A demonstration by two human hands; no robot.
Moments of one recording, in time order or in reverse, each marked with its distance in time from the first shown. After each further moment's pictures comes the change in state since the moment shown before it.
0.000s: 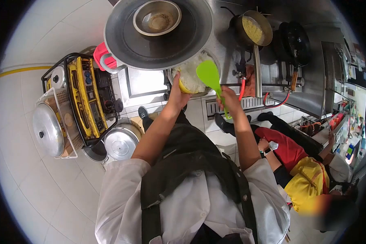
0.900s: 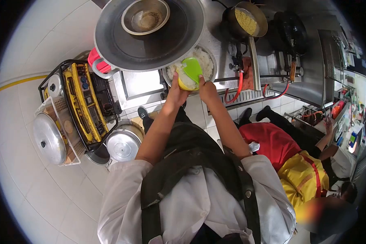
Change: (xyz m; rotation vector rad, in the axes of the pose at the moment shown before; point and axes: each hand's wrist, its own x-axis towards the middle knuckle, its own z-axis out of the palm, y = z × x) left_hand 0.013 -0.014 -0.017 0.114 -0.143 -0.004; right_hand 0.039 -0.003 0.067 -0.850 0.323 -0.063
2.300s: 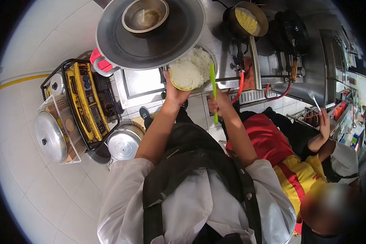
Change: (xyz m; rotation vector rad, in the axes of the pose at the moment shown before) left_hand 0.000 0.007 0.012 -0.316 -0.012 0.036; right_hand -0.025 0.065 -0.016 1.398 -0.612 0.608
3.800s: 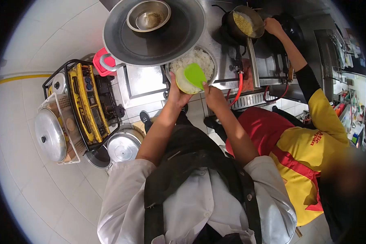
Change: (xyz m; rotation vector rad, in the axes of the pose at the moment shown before) left_hand -0.022 -0.003 0.011 0.045 -0.078 -0.060; right_hand -0.011 0.011 0.057 -1.427 0.576 -0.730
